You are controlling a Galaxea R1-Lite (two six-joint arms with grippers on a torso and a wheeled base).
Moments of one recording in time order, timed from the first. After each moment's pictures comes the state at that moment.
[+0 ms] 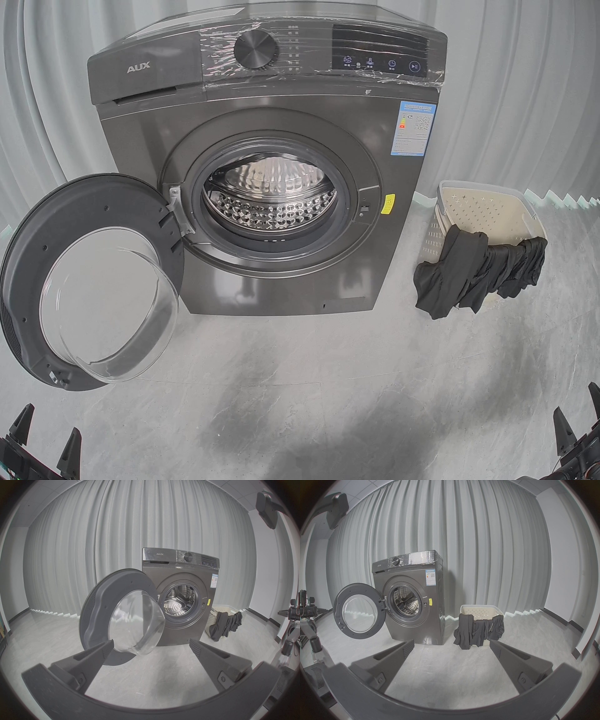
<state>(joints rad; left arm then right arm) 0.00 0.02 -0.02 0.00 -0.01 -0.02 0.00 0.01 -0.02 0.00 0.04 -0.01</state>
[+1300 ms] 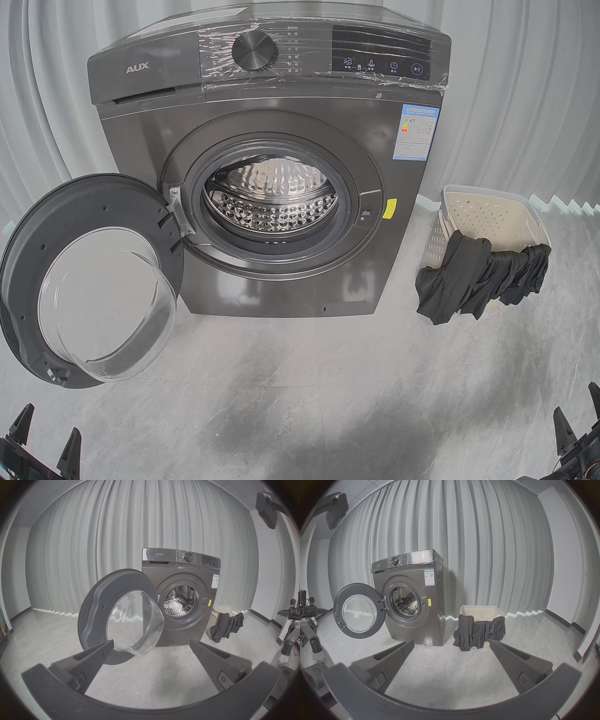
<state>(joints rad) 0.00 0.02 -0.02 0.00 -0.01 -0.02 0.00 0.01 -0.02 0.00 0.03 -0.01</state>
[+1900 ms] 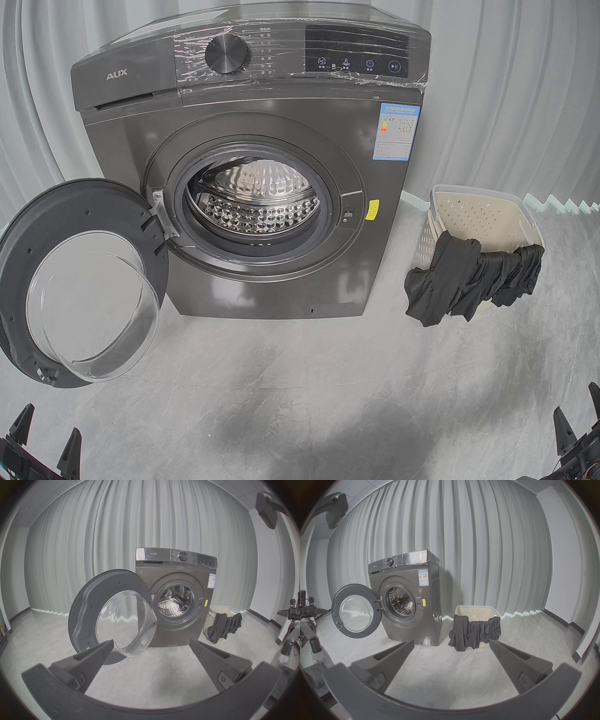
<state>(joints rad) 0.00 0.02 -0.02 0.00 -0.01 -0.02 0.00 0.01 -0.02 0.00 0.03 -0.01</state>
